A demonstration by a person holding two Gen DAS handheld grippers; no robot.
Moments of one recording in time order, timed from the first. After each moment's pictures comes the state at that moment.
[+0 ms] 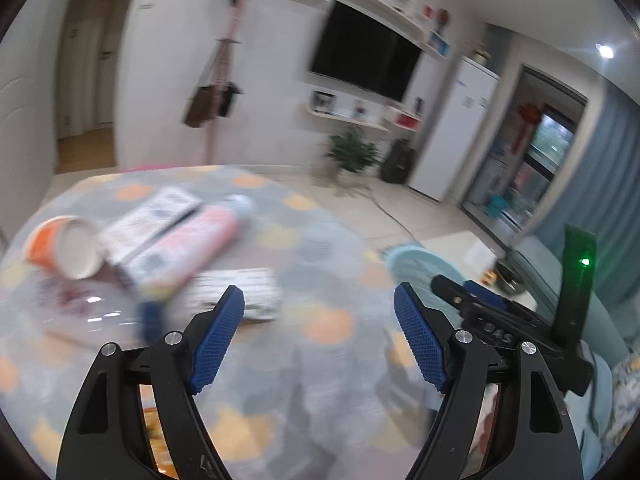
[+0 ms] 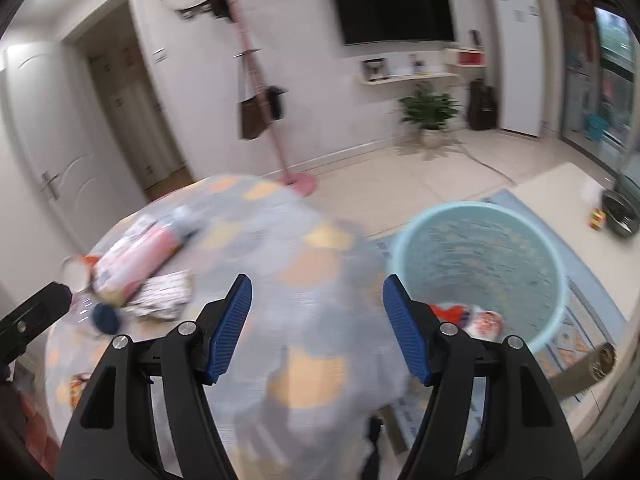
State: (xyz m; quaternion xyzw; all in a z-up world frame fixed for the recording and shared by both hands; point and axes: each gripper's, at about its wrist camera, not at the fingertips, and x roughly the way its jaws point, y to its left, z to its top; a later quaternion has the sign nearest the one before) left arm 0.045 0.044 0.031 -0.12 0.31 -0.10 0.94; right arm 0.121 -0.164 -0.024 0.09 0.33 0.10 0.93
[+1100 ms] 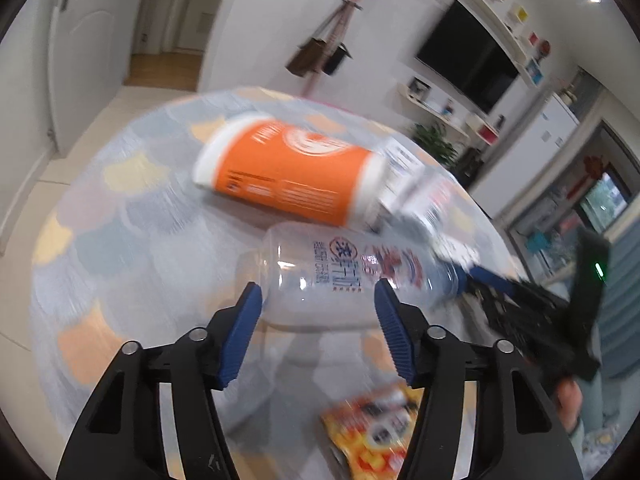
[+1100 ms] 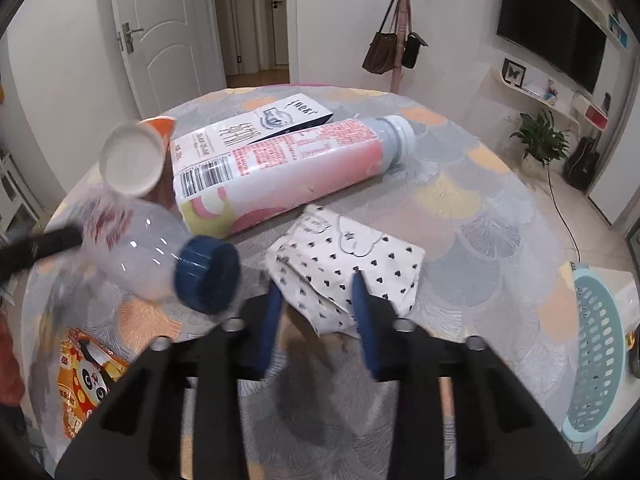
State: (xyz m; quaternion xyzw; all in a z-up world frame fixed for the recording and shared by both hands) left arm 0.036 0.232 -0.032 -0.22 0.39 -0.02 0.89; right arm 0.160 0.031 -0.071 -0.10 0.40 0.24 0.88
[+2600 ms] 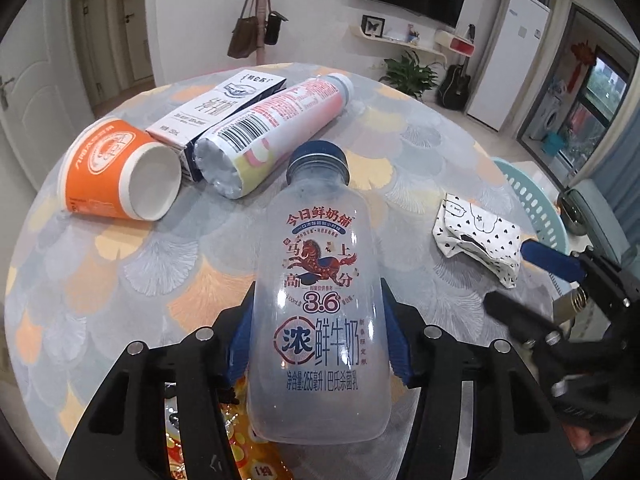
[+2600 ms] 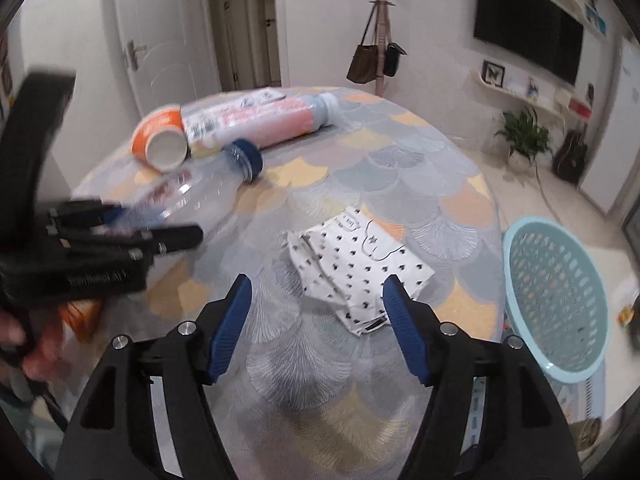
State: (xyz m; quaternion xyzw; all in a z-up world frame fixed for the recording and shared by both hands) left arm 0.058 0.079 -0.052 -0.05 0.45 -0.03 0.89; right arm 0.081 -0.066 -0.070 -0.09 0.37 0.23 0.89
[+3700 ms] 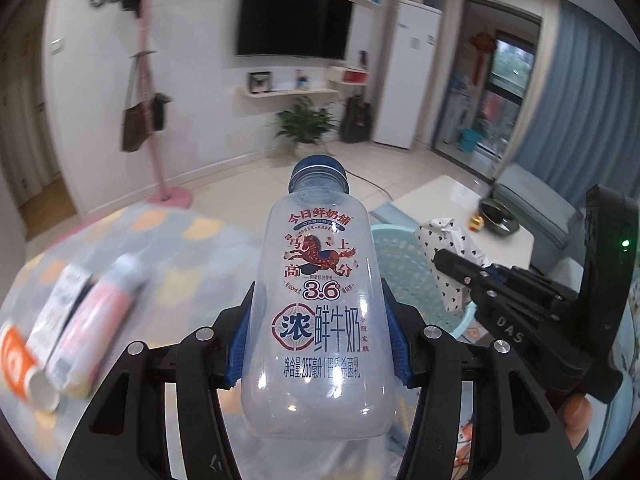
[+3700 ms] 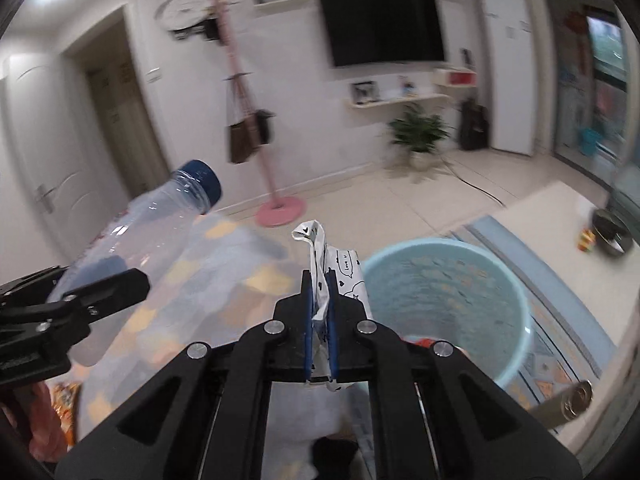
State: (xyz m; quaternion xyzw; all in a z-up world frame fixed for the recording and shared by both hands) left arm 0.132 -0.104 0.040 0.02 0.35 -0.20 0.91; right arm 0.133 -0.258 -0.016 0.11 0.30 0.06 0.95
